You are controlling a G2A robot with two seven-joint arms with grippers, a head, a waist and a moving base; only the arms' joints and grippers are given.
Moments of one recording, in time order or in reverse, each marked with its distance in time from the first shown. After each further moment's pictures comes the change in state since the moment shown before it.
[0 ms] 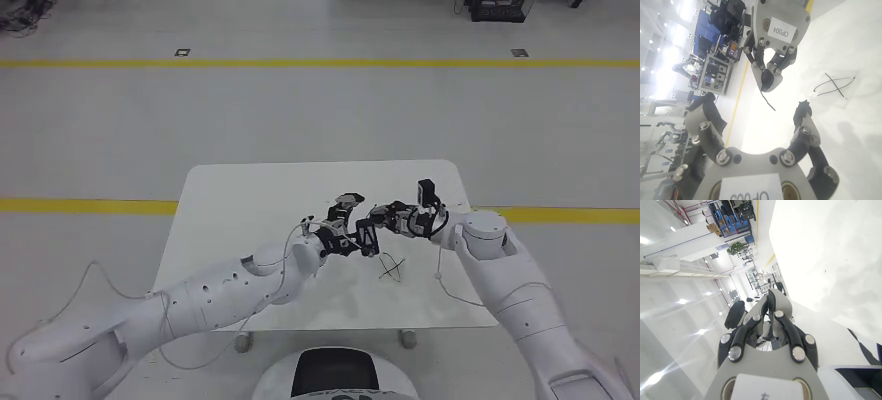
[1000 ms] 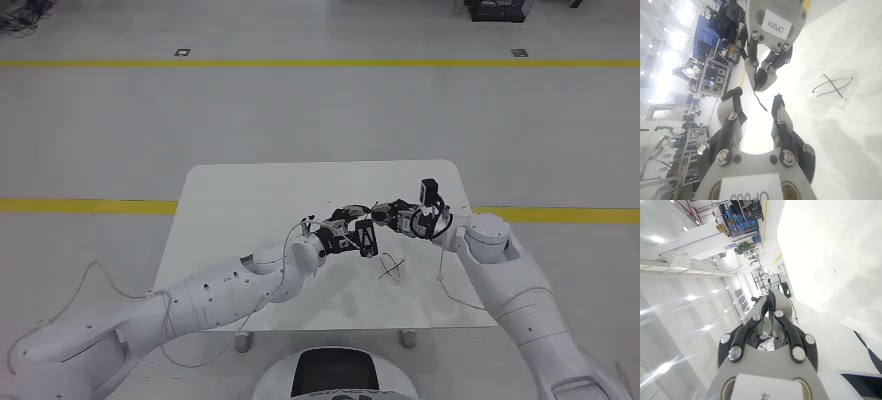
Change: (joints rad) left arm 0.004 -0.005 0.000 0.029 0.000 -0.002 0.050; right arm -0.038 0.006 0.023 -0.043 0.019 -0.046 -0.029
